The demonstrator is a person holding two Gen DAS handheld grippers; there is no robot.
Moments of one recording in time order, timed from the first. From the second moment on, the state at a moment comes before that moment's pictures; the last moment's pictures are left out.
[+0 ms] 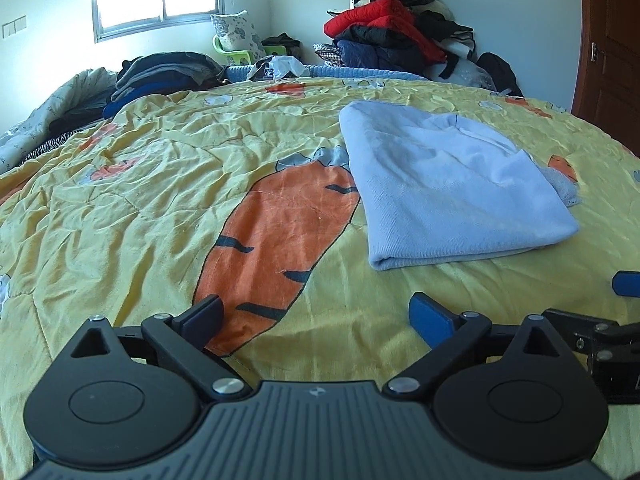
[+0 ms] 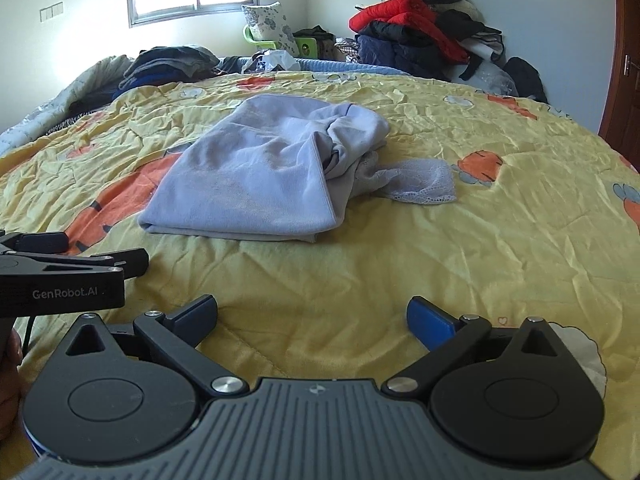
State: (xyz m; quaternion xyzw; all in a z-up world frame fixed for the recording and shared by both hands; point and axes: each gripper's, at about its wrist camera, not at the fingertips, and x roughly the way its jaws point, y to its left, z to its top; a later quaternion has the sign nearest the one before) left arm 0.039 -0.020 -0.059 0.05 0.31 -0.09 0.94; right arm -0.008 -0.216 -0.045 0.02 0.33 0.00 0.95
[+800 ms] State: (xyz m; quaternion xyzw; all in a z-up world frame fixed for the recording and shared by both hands) left arm 0.036 -0.019 -0.061 0.04 0.32 -0.08 0.94; right arm -0.005 -0.222 -0.050 0.01 0.32 -0.02 0.95
